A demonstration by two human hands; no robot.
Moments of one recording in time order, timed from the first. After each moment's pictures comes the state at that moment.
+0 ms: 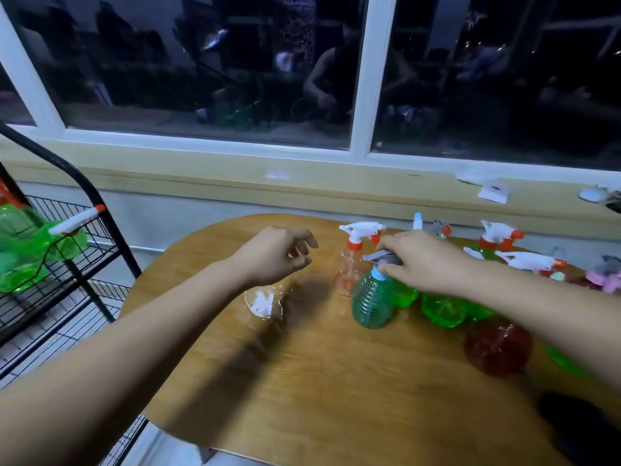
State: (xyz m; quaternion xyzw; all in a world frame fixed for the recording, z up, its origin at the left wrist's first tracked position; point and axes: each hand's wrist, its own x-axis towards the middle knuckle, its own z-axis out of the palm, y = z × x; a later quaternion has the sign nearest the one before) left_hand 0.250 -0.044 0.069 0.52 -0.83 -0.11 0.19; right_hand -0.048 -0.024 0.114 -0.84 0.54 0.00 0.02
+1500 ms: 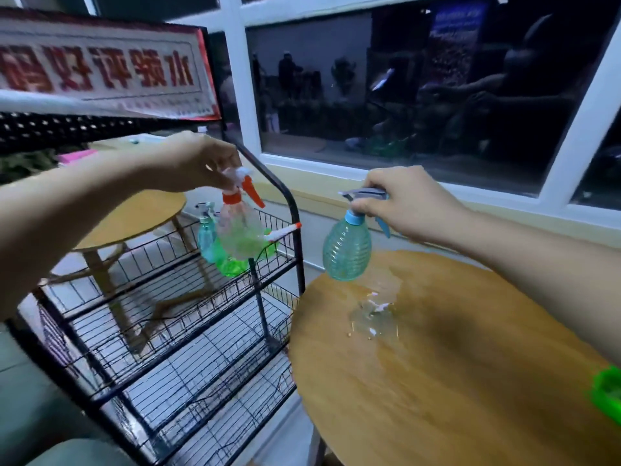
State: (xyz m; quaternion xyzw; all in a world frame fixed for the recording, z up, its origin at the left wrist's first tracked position) left_hand 0.617 0.090 0.276 0.71 -0.69 0.08 0.10; right_hand 0.276 -0.055 0.217 -0.91 0.29 -0.27 0.11
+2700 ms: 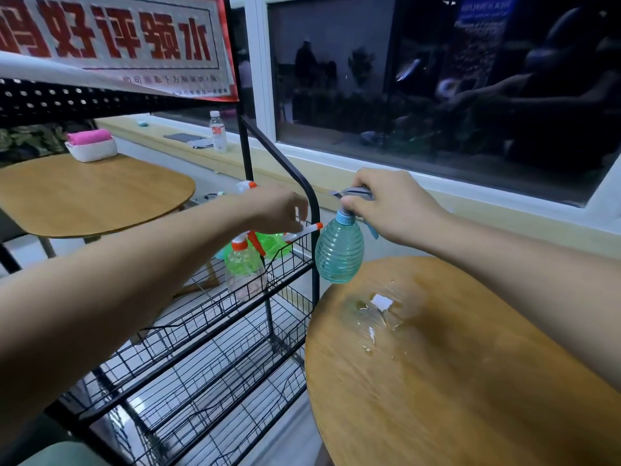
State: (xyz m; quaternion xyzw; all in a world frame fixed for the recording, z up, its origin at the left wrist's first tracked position) left_hand 0.615 -0.017 0.165 0.72 -0.69 0.02 0.02; right_hand 0.368 -0.080 0.189 -0.91 0.30 -0.27 0.13
